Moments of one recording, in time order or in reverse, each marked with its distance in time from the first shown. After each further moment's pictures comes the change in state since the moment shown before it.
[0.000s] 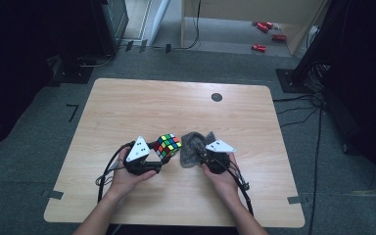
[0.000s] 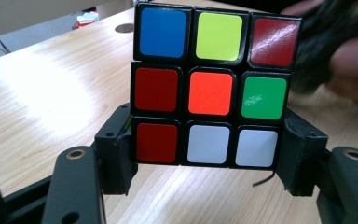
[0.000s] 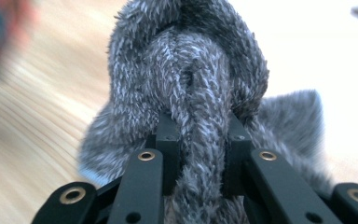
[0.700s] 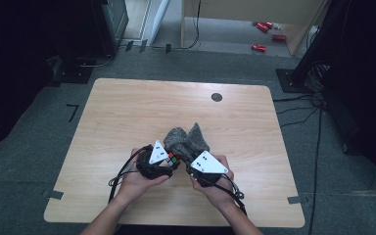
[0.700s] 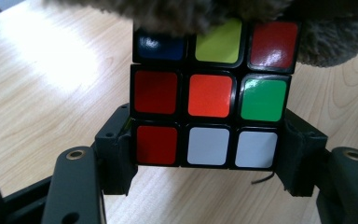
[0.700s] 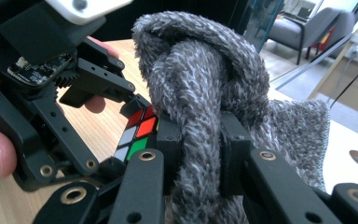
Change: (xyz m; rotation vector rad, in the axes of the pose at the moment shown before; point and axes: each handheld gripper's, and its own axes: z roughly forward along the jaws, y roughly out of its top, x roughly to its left) left arm -0.033 0.015 0.025 0.213 0.060 0.041; right arm 0.068 0.027 -0.050 -0.252 0.067 -0.318
